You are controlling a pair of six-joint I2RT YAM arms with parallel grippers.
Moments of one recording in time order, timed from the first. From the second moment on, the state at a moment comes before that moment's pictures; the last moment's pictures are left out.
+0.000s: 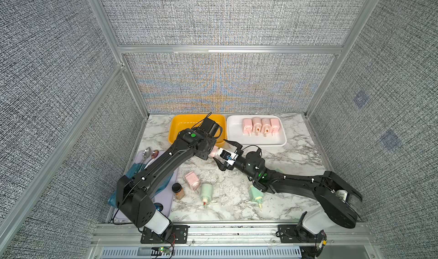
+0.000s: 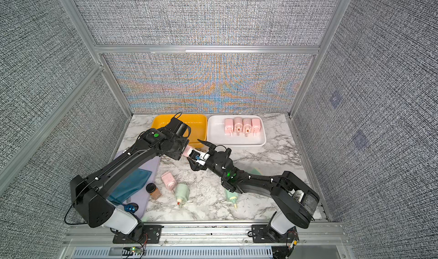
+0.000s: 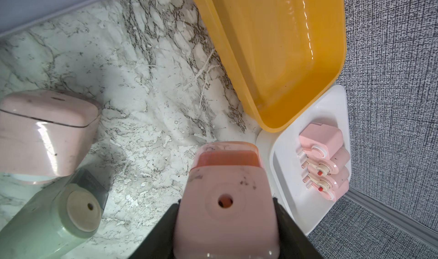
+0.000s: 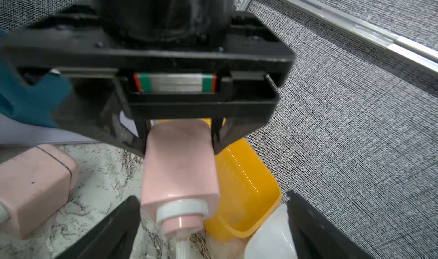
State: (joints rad) left arm -0.67 1.55 1.48 -1.01 -0.17 -1.67; right arm 0.89 1.57 0.77 0.74 0.02 -0.55
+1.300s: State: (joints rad) left arm -0.65 1.56 1.47 -1.00 -0.07 -1.70; right arm 0.88 1.62 0.88 0.54 -0.07 -0.61
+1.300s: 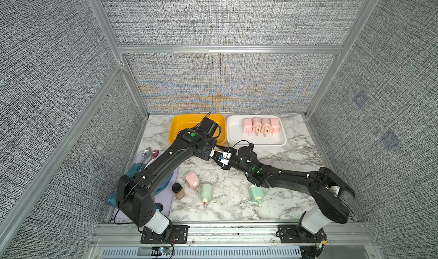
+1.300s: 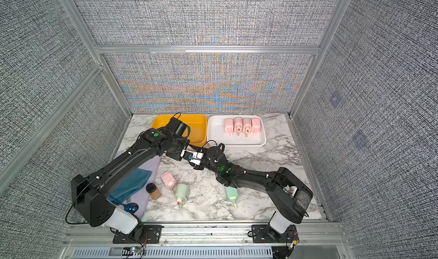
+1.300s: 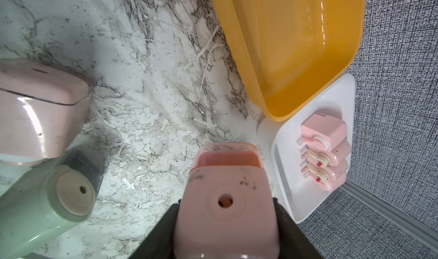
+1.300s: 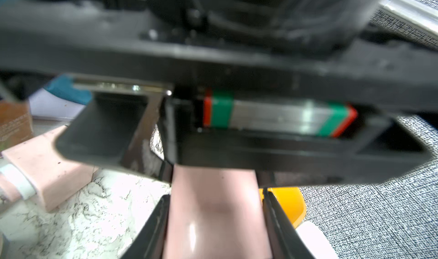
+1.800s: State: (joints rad) left arm -0.65 1.56 1.43 -0.93 -0.05 -1.69; right arm 0.85 1.60 0.88 0.49 -0.11 -0.63
